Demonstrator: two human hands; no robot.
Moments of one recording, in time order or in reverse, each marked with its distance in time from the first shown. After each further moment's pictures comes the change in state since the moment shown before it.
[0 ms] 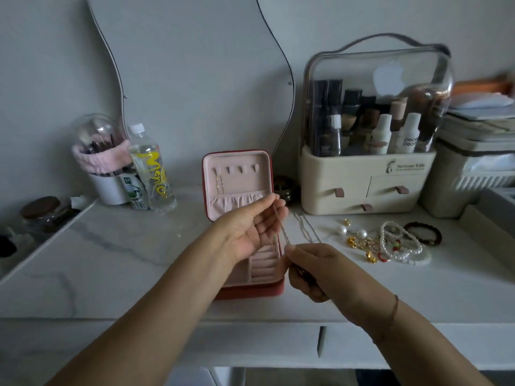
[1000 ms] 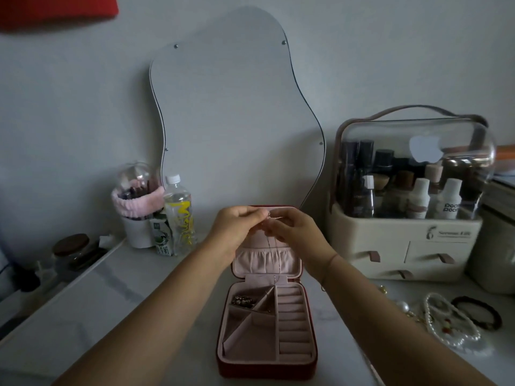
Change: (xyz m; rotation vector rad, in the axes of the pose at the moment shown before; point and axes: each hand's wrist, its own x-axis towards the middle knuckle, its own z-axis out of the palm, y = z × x) left_hand 0.050 0.088 -0.036 0.553 0.191 0.607; right_hand 0.163 -0.065 0.003 0.017 0.255 -0.385
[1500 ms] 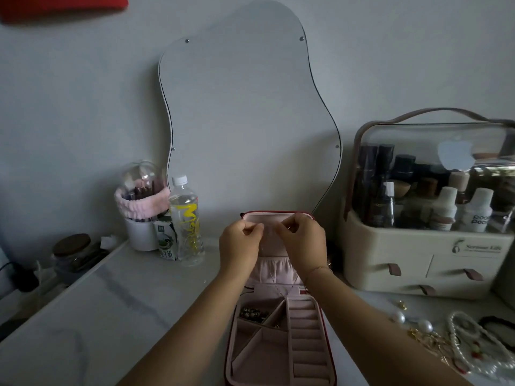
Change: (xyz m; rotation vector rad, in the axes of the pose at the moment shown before) left_hand 0.024 -0.051 -0.004 0.364 0.364 0.132; right_hand 0.034 0.035 0.024 -0.478 0.373 -0.134
